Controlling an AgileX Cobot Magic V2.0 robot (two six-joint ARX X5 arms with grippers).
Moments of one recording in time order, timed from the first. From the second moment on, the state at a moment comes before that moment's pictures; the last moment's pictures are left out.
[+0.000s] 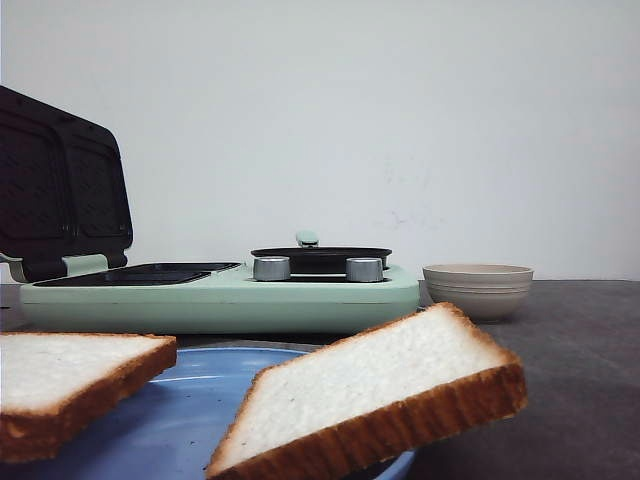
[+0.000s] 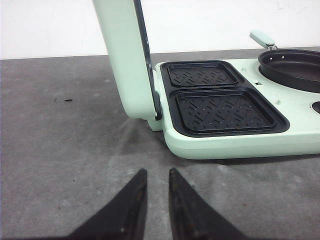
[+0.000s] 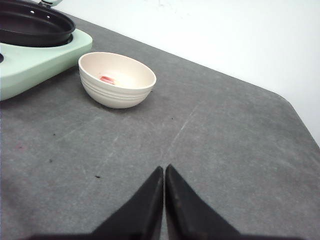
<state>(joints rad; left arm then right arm) 0.08 0.01 0.03 -0.17 0.21 0.06 -0.01 0.01 0.02 -0.16 -0.15 -0.28</state>
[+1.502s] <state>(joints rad) 0.08 0.01 0.03 -0.16 0.21 0.05 -0.01 0.01 0.02 -0.16 -0.16 -0.12</state>
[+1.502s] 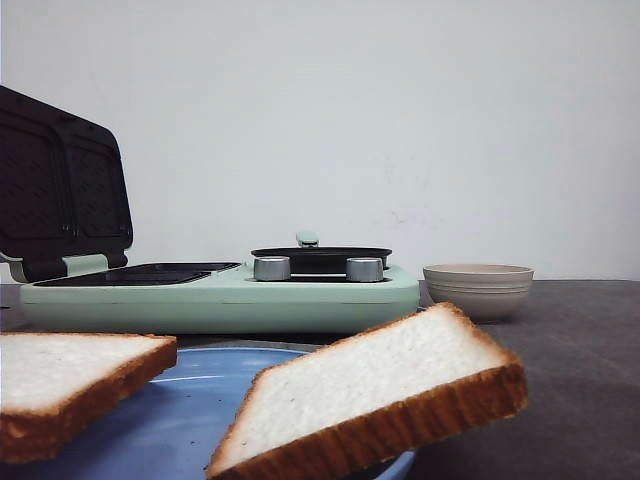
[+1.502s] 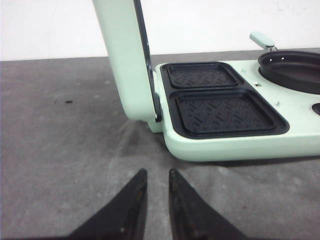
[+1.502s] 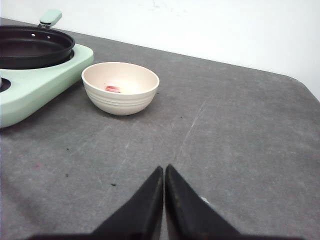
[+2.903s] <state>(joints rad) 0.08 0.30 0.41 -0.35 0.23 -0.39 -0.01 0.29 0.45 -0.47 -0.11 0.37</state>
